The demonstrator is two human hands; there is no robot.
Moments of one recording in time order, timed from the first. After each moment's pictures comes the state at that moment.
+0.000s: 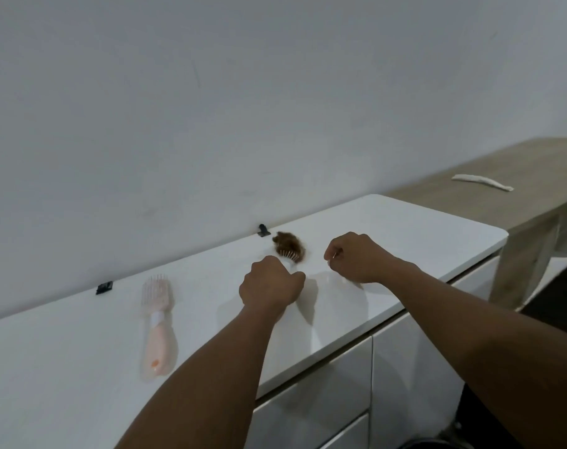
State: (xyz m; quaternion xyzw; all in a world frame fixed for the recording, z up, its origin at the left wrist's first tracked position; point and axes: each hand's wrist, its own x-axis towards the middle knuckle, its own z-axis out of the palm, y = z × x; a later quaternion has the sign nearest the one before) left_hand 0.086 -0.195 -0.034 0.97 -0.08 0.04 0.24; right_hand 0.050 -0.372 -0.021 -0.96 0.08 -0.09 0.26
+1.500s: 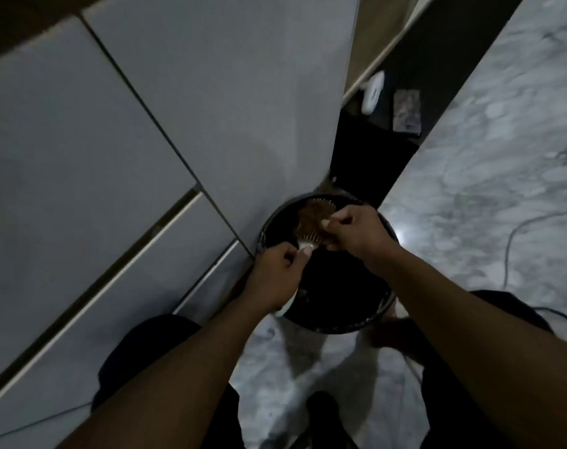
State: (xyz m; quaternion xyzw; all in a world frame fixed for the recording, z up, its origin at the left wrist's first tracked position) left_hand -0.111 -0.293 -0.412 0.84 -0.26 -0.32 0.36; right_hand -0.188 -0.452 -0.401 -0.66 0.46 -0.06 0.60
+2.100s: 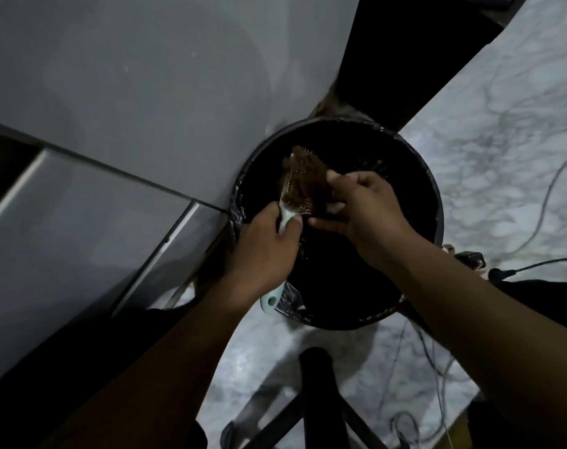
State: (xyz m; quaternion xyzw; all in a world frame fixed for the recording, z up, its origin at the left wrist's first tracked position) left_hand -0.084 -0.323 -0.492 0.83 -0.18 -0.41 0.33; right_hand -0.160 -0.459 -0.489 -0.36 0.54 -0.07 0.76
